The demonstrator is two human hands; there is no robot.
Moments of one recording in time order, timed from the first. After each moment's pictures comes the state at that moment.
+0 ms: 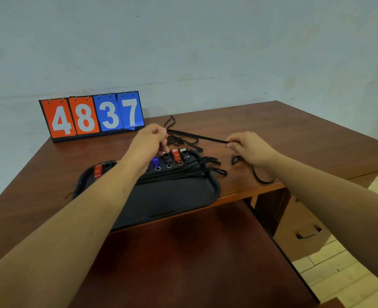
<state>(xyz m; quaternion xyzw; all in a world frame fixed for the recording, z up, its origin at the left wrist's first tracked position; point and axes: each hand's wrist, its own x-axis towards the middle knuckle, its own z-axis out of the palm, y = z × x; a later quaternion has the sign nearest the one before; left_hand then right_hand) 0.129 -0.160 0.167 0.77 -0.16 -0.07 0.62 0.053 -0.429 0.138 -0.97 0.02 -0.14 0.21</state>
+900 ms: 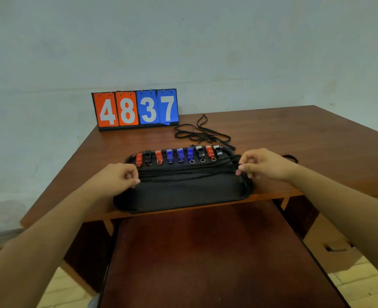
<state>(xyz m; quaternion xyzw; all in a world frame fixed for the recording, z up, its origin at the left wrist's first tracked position) 0.126 0.024 0.114 0.97 -0.18 -0.05 0.17 0.041 -0.378 0.127 -0.92 -0.05 0.04 0.38</state>
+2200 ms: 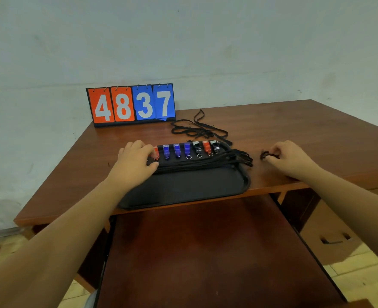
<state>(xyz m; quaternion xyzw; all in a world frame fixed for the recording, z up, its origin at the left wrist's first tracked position) 0.121 -0.032 0.120 0.96 -0.23 0.13 0.12 0.034 -0.428 0.107 -0.97 0.14 -0.12 0.14</state>
